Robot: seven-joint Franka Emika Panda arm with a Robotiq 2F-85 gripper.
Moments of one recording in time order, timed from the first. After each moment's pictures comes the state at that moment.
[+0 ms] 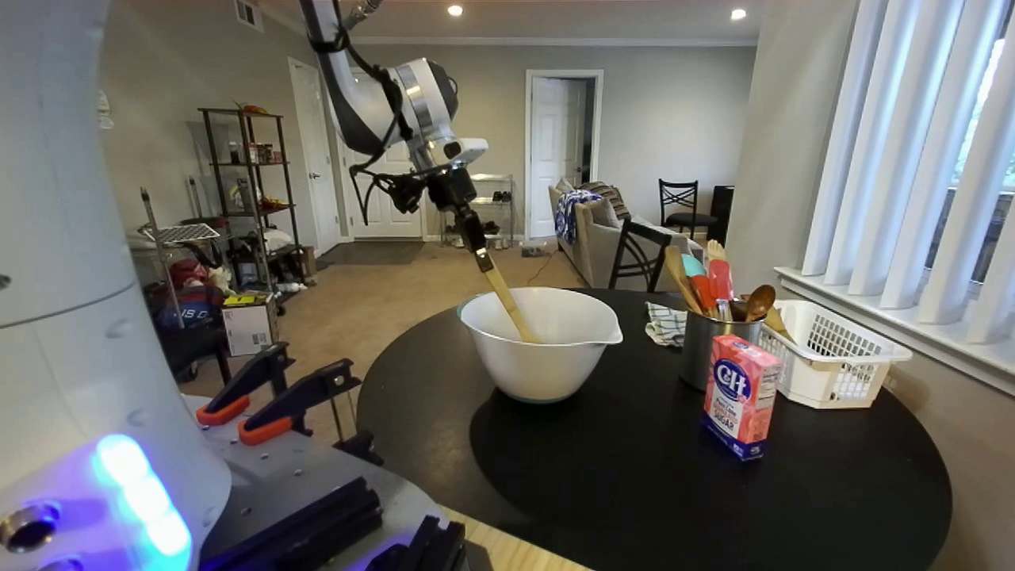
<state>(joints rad) 0.40 0.58 -0.15 -1.98 -0.52 2.31 1.55</state>
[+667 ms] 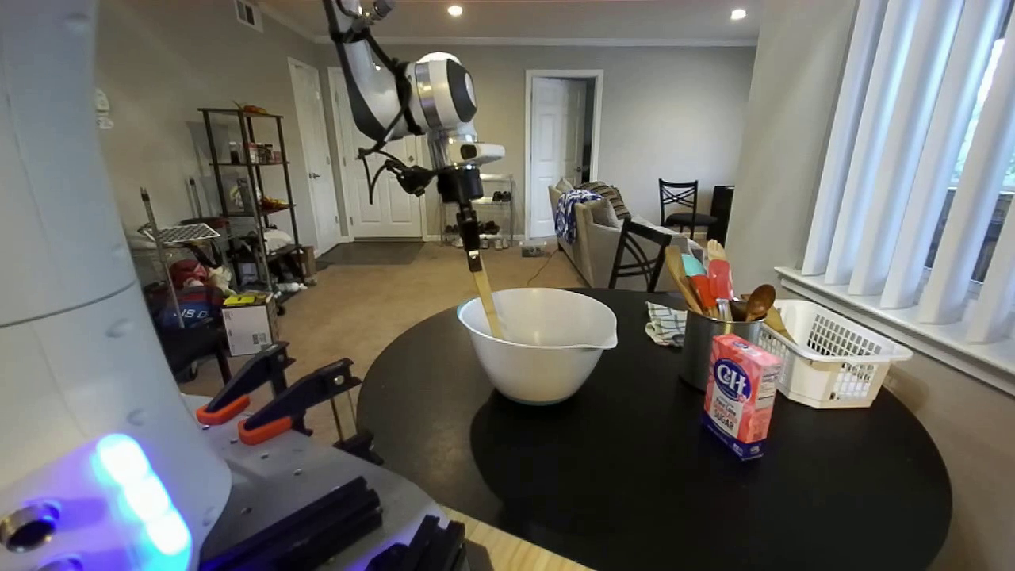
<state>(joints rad) 0.24 0.57 -0.04 -1.96 -0.27 2.40 1.38</state>
